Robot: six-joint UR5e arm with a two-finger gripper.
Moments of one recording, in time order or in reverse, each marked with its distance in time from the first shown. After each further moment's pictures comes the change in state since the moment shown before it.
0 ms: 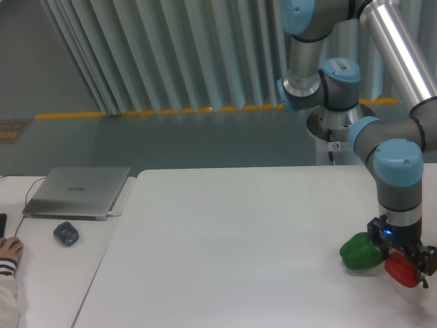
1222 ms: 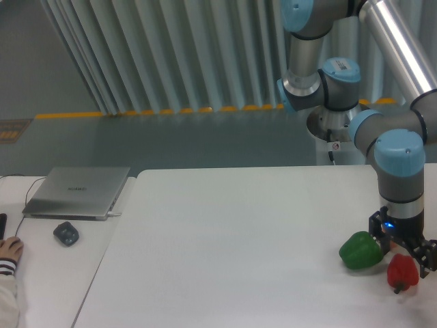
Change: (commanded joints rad) arm 0.009 0.063 0.014 -0.009 -0.006 0.220
